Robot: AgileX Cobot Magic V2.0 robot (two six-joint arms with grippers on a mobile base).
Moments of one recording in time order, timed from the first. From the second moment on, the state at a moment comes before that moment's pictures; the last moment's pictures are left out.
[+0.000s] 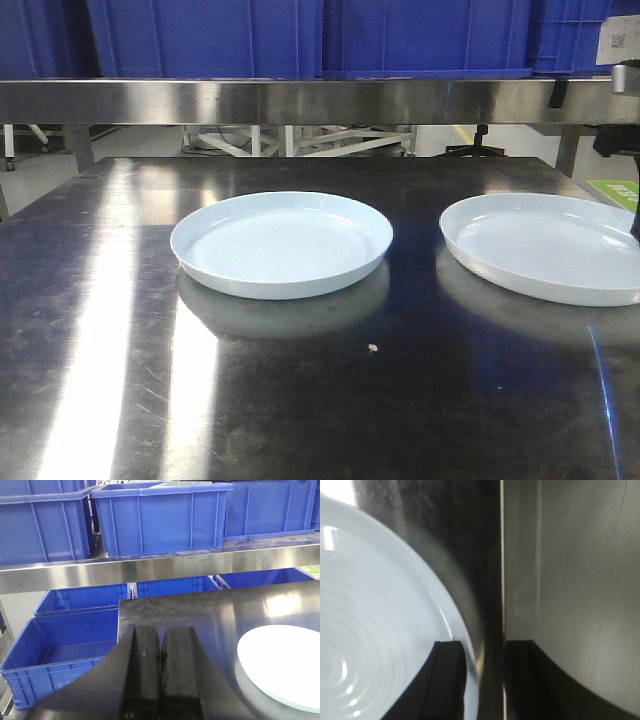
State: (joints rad) left arm -0.20 0.35 -0.30 -0.07 0.07 0.14; right arm -0.13 1.85 -1.33 0.13 0.93 -0.03
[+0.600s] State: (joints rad) left arm -0.20 0.35 -0.30 -0.07 0.07 0.14; right arm -0.12 1.86 -1.36 0.15 0.95 -0.04
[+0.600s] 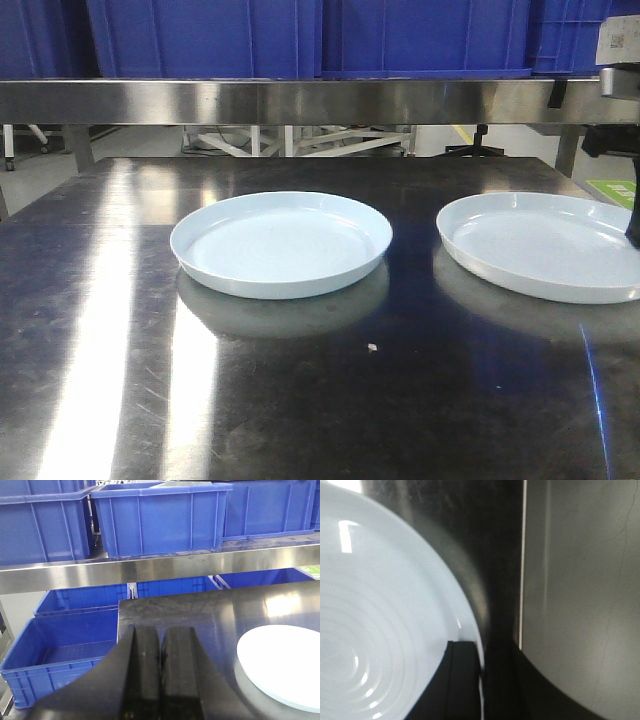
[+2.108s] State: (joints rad) left arm -0.20 0.35 -0.30 -0.07 0.07 0.14; right arm 0.27 1.95 -1.45 0.50 0.73 -0.06
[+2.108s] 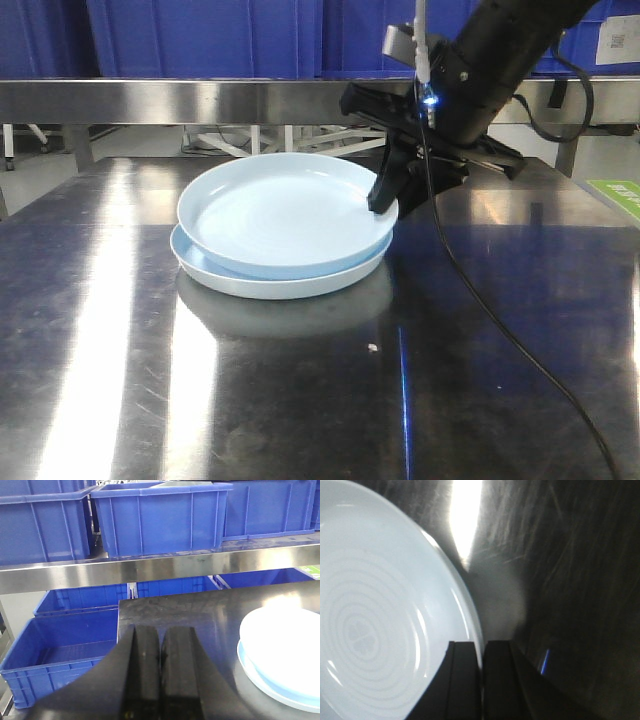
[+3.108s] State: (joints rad) left arm -0.20 0.35 -0.30 -0.07 0.07 0.14; right arm 0.29 1.98 -1.46 0.48 0.76 -0.04
